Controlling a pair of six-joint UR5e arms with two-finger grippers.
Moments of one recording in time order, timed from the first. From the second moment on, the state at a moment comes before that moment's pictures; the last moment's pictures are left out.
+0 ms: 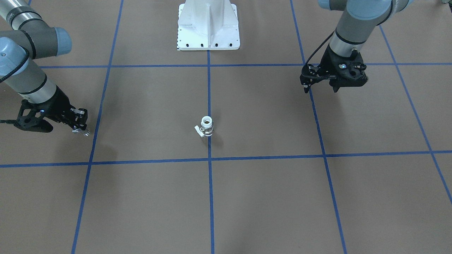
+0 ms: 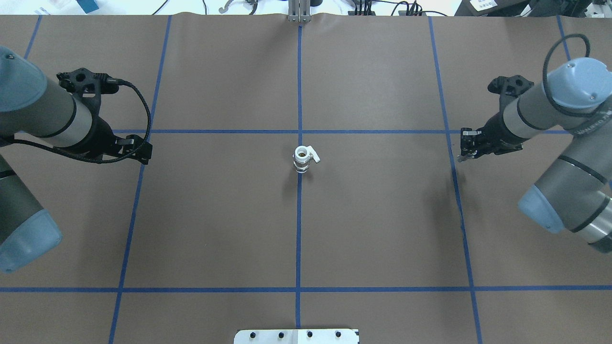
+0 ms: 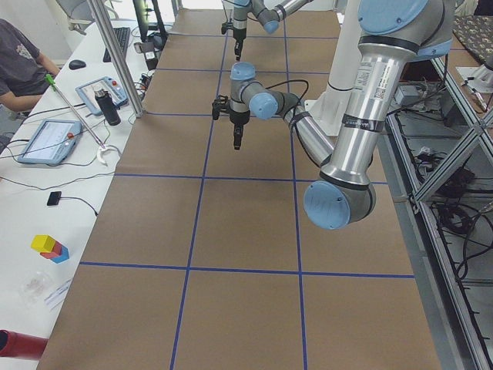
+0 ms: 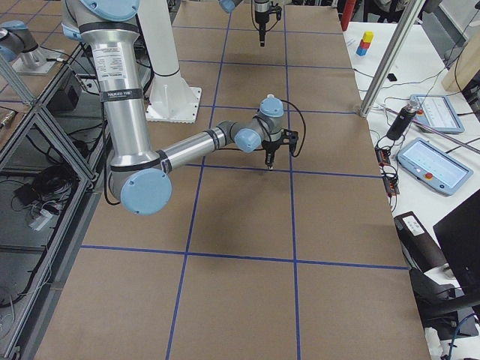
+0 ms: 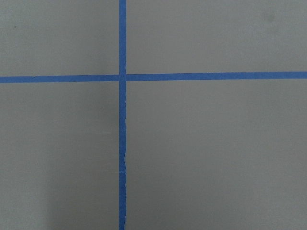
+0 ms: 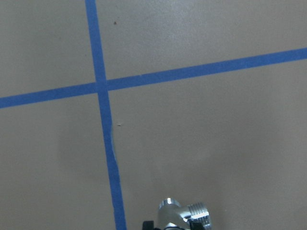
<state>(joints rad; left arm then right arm) -0.80 -1.82 -2.06 -1.49 -2.01 -0.95 0.87 -1.36 1.76 -1.31 2.10 1.08</state>
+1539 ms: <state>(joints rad) -1.20 -1.61 -1.74 -1.76 -2.27 -0.20 0.65 -0.74 1.64 -1.69 2.00 1.59</state>
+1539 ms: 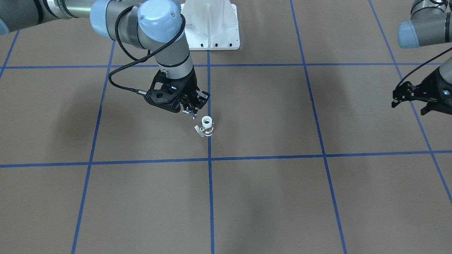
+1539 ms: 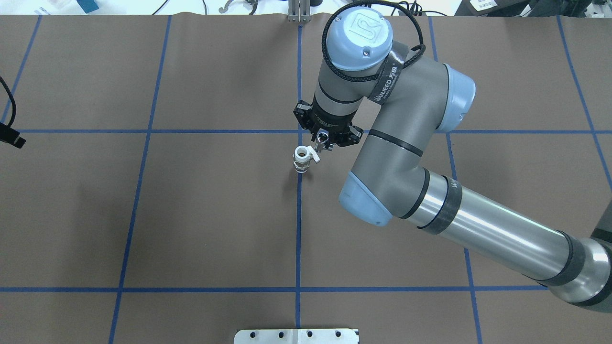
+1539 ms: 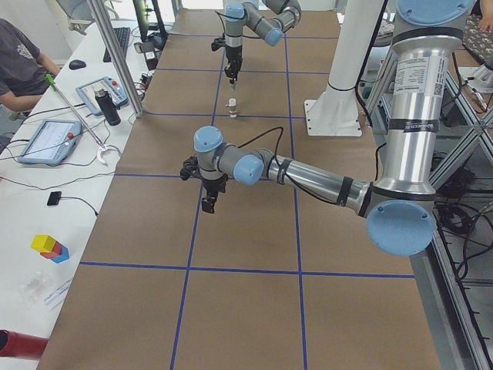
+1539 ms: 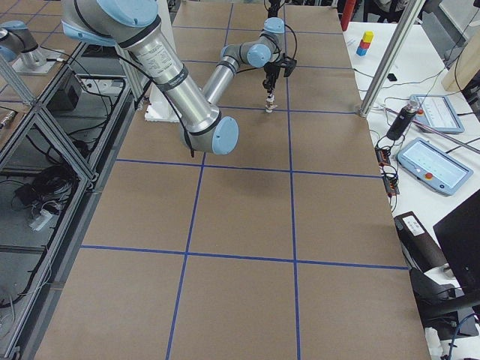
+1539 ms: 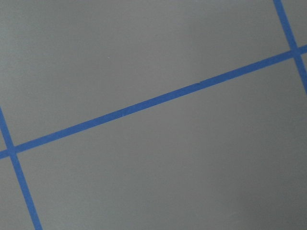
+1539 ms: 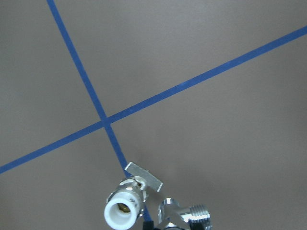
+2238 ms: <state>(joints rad) -1.20 -1.60 -1.74 -1.78 -2.29 -0.19 0.61 -0.67 1.56 -1.68 1.96 1.64</state>
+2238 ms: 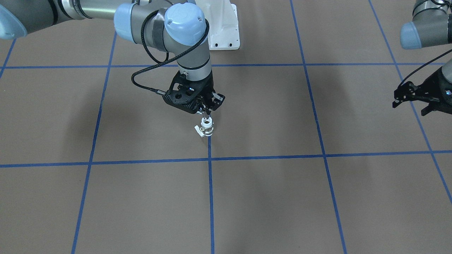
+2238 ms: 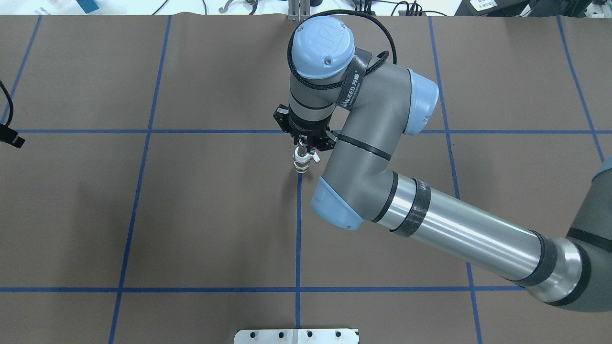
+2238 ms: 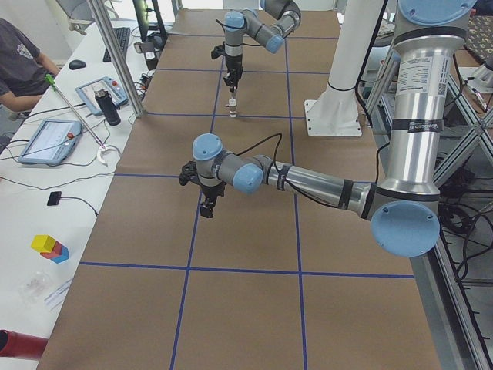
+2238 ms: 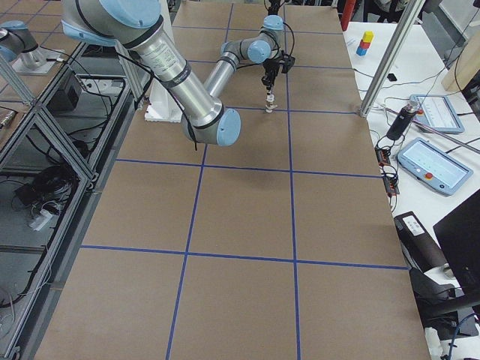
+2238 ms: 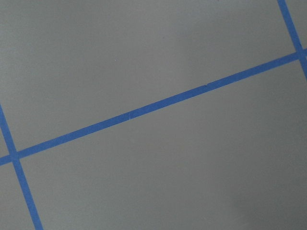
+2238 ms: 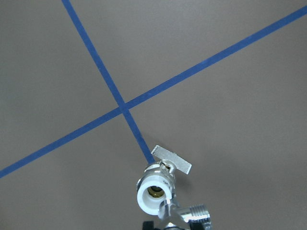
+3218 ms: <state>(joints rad) -1.20 -1.61 -1.74 -1.78 -2.29 -0.20 0.61 -0.66 1.53 -1.68 1.93 1.64</state>
